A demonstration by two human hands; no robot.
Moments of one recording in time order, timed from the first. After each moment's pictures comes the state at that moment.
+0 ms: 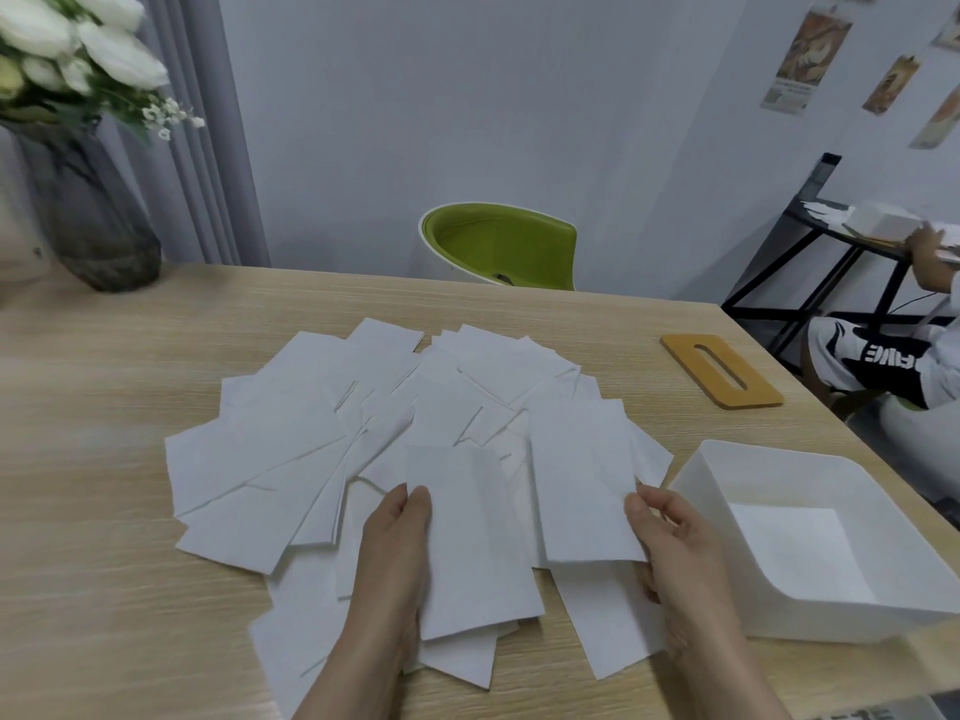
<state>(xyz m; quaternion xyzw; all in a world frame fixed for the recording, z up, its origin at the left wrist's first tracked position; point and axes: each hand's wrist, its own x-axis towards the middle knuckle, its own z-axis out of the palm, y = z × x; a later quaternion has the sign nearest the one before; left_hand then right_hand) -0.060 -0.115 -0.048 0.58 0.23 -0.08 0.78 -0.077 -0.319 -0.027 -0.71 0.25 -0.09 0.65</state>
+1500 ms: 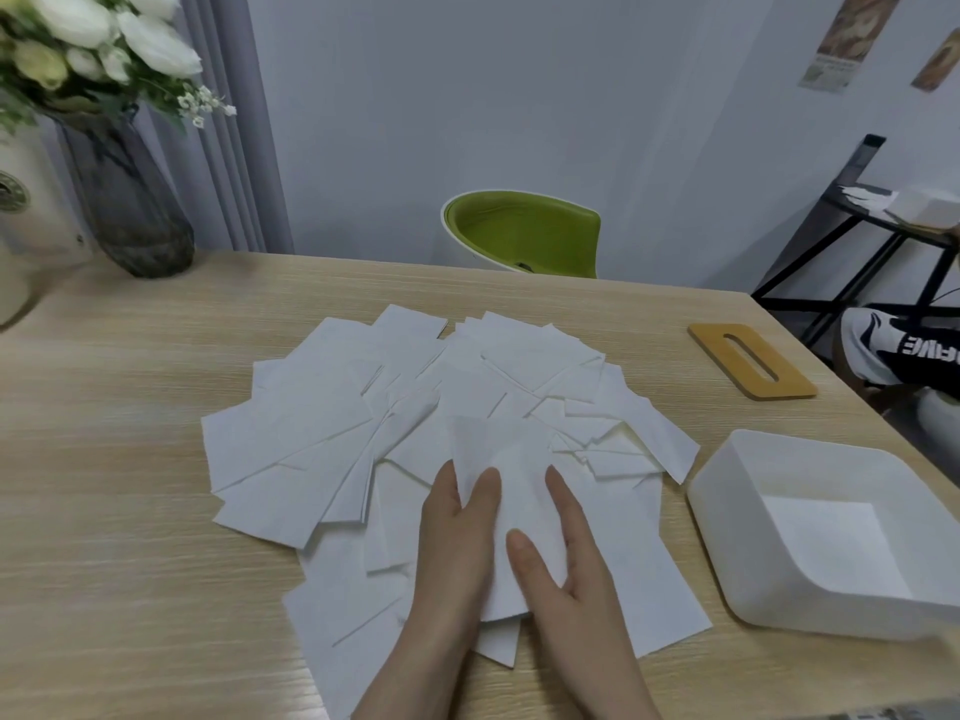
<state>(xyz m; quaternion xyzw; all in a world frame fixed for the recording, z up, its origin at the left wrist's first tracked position) -0.070 -0.134 -0.039 0.61 0.14 -0.03 0.78 -0.112 -0.231 -0.035 -0.79 0.06 -0.01 0.61</state>
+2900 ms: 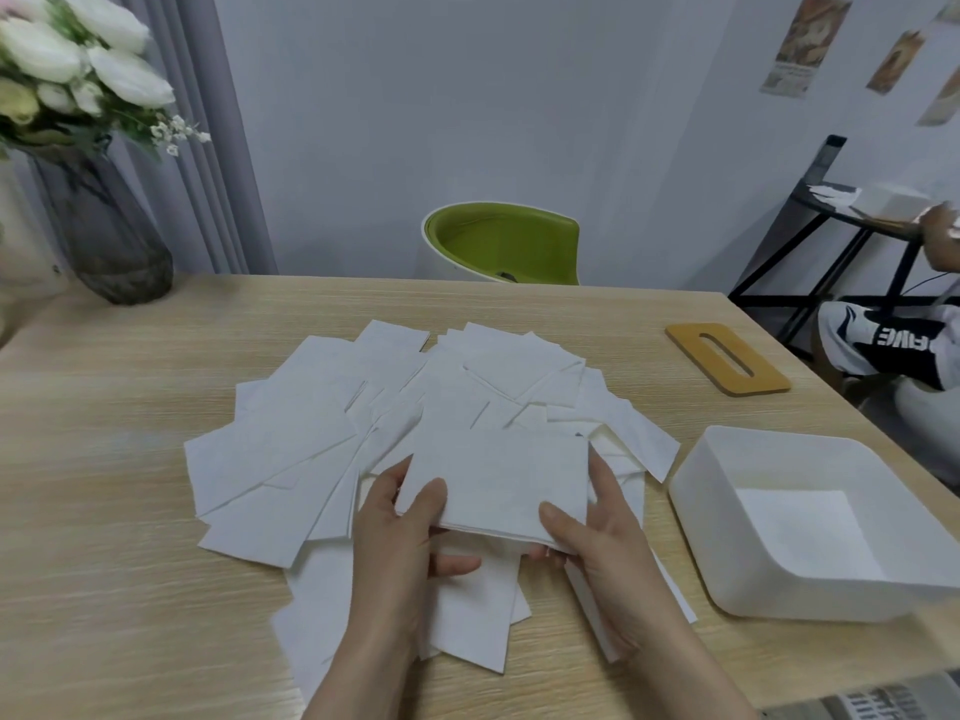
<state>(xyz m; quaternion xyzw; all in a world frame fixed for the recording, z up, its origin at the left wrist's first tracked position) -0.070 -0.106 -0.039 0.56 0.15 0.00 0.81 -0.080 -0.268 -0.030 -0.66 0.05 0.02 0.75</state>
